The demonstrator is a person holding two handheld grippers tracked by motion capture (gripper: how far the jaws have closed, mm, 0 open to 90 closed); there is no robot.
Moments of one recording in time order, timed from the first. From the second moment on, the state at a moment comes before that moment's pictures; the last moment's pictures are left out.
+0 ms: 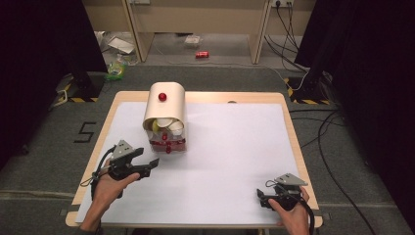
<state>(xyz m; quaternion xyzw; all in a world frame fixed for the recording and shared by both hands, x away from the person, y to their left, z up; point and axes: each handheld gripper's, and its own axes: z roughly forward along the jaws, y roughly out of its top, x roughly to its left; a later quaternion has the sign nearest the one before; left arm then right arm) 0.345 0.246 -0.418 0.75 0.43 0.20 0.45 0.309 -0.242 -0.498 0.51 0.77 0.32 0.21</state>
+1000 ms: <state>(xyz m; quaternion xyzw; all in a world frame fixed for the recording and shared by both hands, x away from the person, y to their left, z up) 0.355 0.226 -0.366 0.77 0.38 0.24 0.46 0.309 -0.242 -0.498 0.51 0.77 0.32 0.21</state>
